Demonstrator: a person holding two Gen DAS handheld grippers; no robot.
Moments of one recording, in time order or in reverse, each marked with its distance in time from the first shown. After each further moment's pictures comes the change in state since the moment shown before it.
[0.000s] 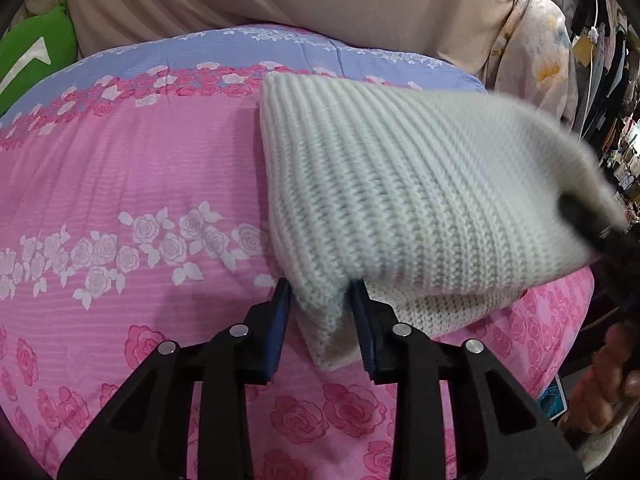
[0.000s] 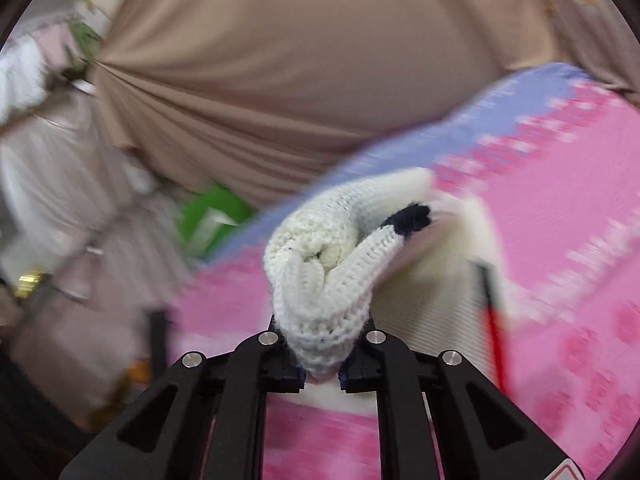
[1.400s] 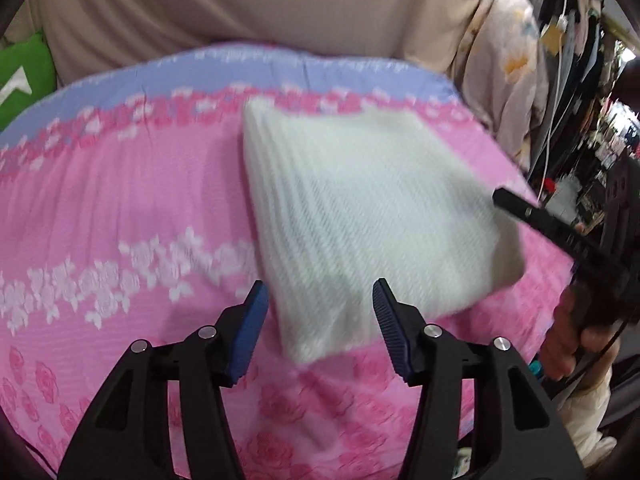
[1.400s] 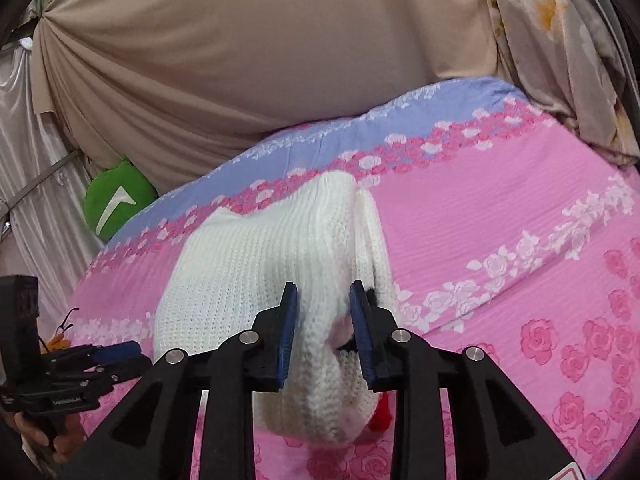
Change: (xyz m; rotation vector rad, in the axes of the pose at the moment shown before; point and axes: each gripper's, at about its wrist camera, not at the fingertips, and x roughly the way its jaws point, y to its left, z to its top) left arm -0.045 -0.025 0.017 0.067 -0.053 -0.061; right arm -0.019 0.014 0.032 -0.108 -0.118 -0.172
